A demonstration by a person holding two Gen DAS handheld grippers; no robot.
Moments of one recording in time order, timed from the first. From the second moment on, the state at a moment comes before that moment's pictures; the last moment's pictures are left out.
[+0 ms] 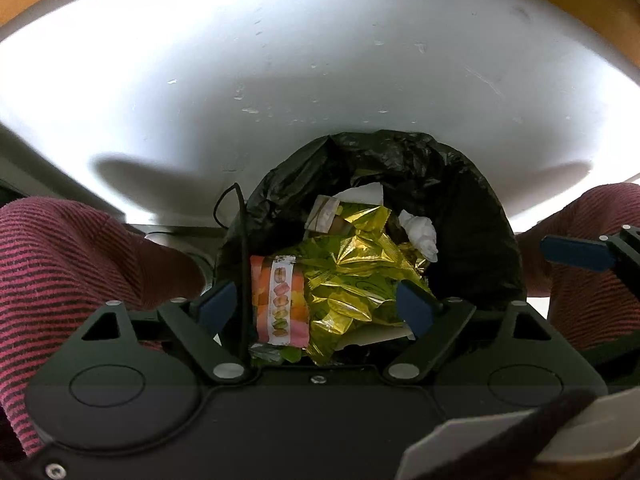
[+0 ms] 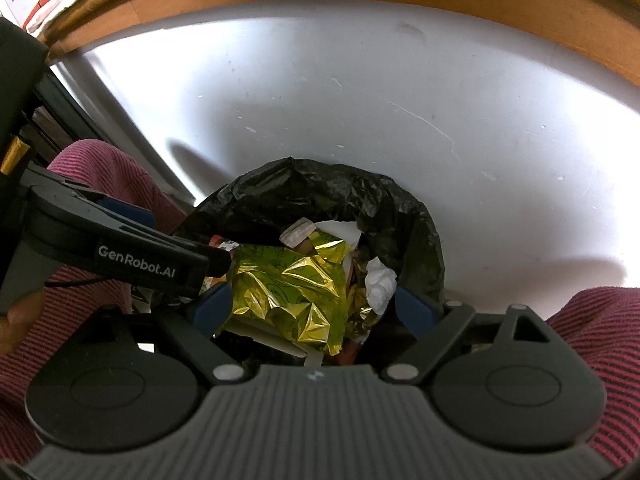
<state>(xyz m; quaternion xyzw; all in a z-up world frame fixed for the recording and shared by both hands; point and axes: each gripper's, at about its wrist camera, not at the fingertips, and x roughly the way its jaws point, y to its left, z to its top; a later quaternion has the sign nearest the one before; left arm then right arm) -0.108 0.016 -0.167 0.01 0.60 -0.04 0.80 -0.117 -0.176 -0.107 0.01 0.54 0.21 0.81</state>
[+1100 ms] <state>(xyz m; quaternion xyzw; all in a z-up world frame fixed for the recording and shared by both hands) -0.109 0.019 -0.169 0.00 0.60 -0.04 0.80 -0.117 -0.179 -0.108 0.01 0.55 0.20 0.81</state>
